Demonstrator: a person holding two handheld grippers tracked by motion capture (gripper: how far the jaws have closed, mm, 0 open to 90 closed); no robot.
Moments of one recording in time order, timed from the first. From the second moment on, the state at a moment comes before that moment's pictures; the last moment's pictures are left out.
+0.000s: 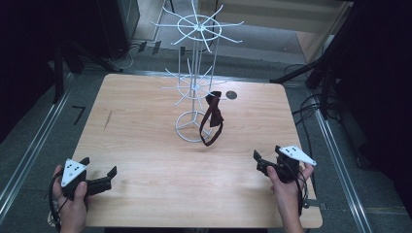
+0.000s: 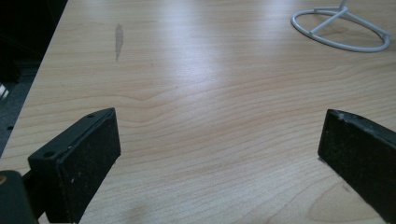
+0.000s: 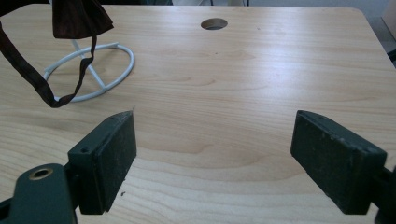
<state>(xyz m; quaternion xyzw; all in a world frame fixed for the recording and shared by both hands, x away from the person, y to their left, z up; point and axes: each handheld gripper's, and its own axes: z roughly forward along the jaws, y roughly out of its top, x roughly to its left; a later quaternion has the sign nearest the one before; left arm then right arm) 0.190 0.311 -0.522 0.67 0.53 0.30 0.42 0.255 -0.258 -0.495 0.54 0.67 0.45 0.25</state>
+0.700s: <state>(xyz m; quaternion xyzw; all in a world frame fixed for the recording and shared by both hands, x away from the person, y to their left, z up) 0.190 0.311 -0.522 0.67 0.53 0.30 0.42 0.237 -0.287 -0.510 0.56 0.66 0.43 0.26</state>
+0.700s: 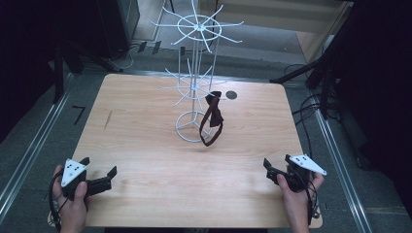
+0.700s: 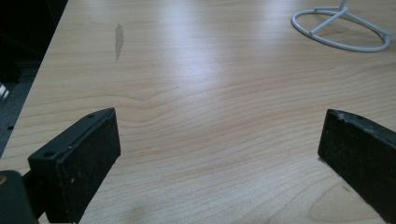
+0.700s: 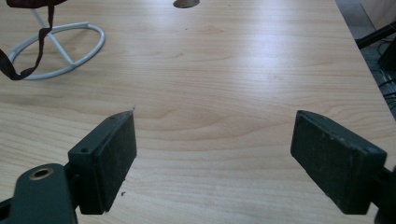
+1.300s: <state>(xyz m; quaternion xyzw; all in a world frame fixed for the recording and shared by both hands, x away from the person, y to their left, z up) 0.190 0.311 -0.522 0.67 0.53 0.31 0.42 0.223 -0.314 -0.517 0.58 0.65 0.41 0.27</state>
